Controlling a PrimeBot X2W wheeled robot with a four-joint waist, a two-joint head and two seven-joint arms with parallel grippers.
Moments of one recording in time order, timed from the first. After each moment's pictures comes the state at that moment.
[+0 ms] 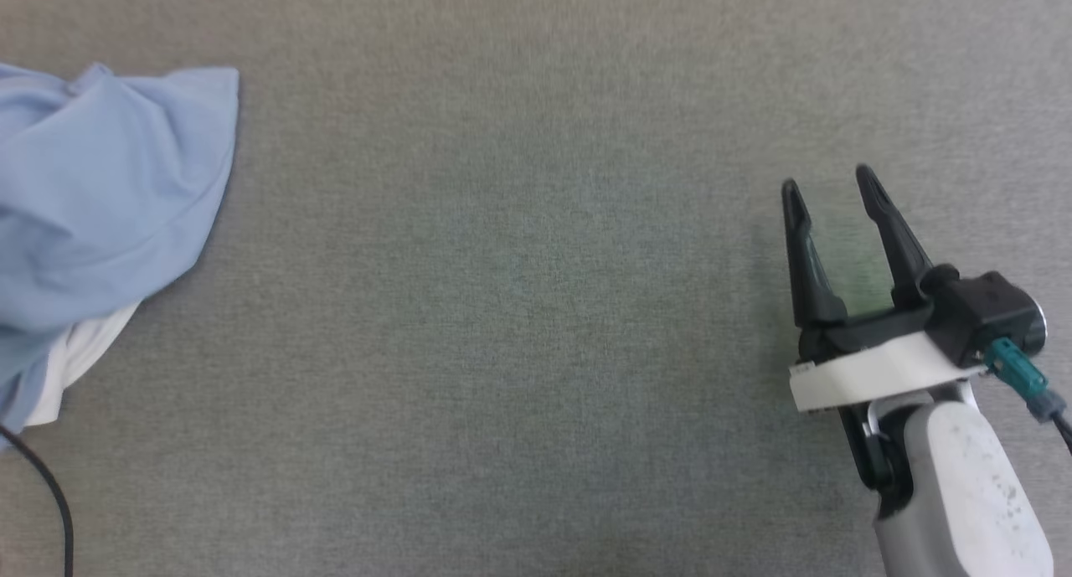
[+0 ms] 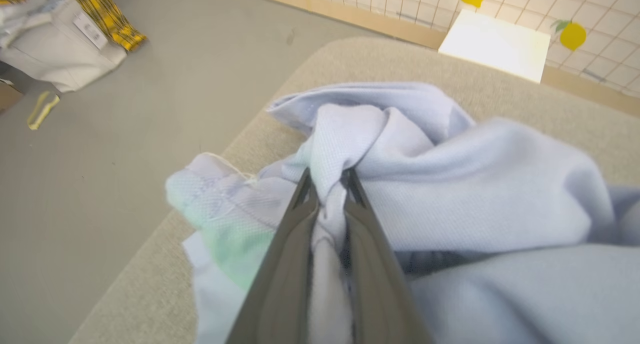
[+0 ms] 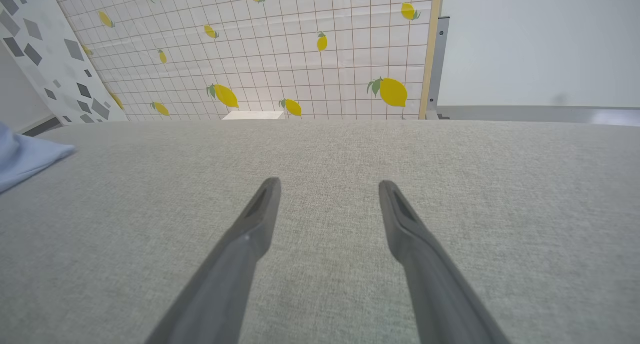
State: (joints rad) left arm -0.45 0.58 0.14 0.18 -0.56 0.34 0.36; right arm -0.29 -0.05 0.05 0.12 0.11 0.13 -0.25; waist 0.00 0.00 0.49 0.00
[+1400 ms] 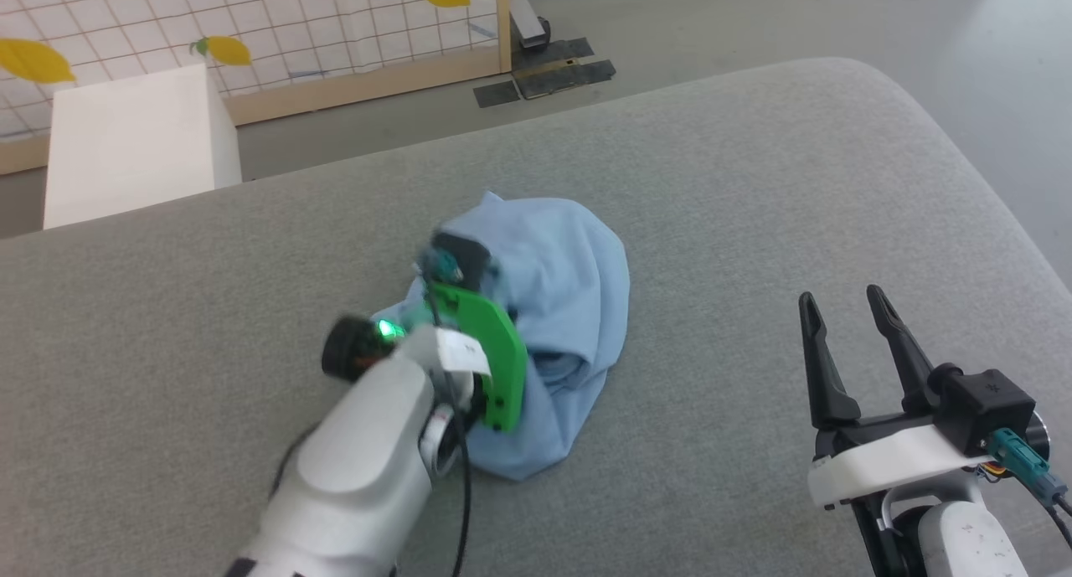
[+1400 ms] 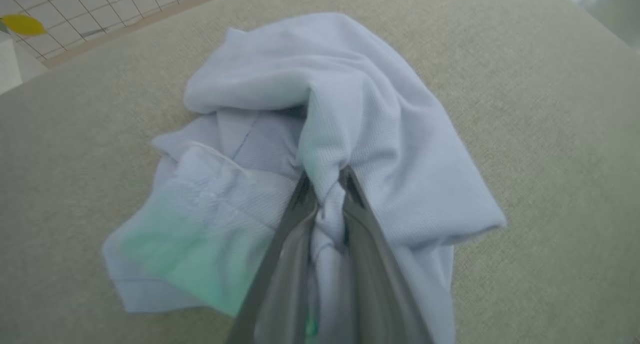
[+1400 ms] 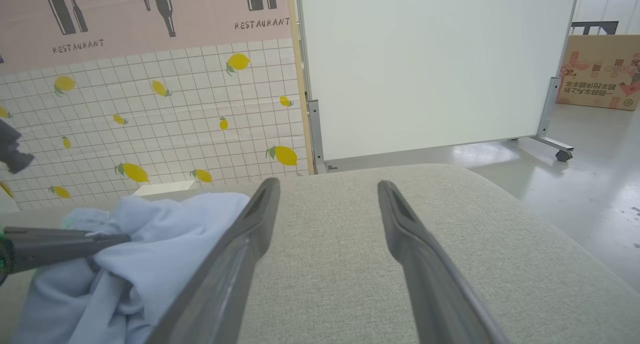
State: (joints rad) left arm -0.63 0.11 -0.59 0.63 -0.50 -0.01 0.29; right arm -0.08 -0.05 0.01 0.09 0.14 0.13 -0.21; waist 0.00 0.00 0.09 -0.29
